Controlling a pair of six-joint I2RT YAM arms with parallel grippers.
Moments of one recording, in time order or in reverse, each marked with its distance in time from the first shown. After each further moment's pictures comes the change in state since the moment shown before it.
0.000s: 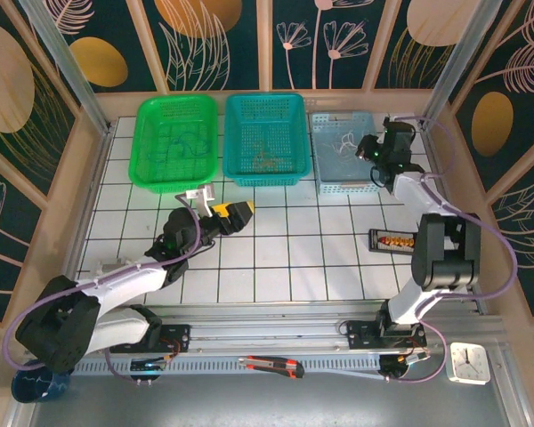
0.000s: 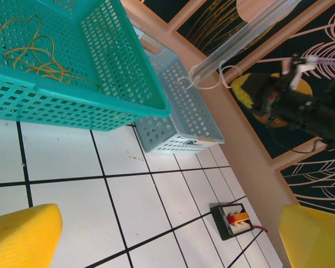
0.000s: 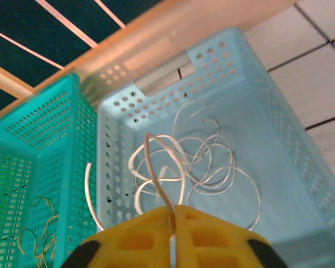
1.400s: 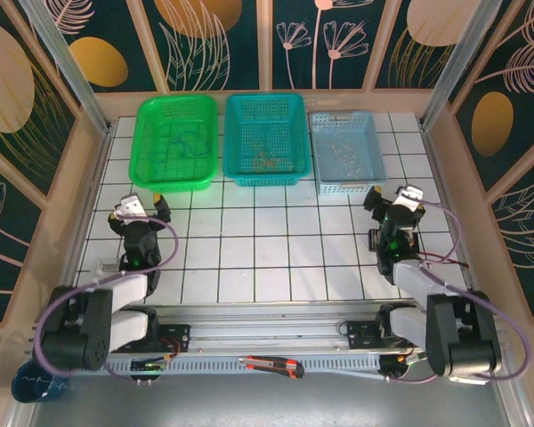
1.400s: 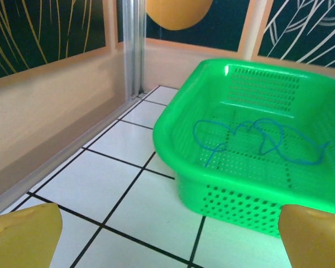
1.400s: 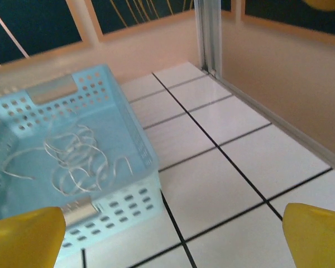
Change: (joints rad) left arm 0.509 0.051 -0.264 0.340 -0.624 0.656; right arm 0.058 -0.521 -0.895 0.636 0.520 -0.236
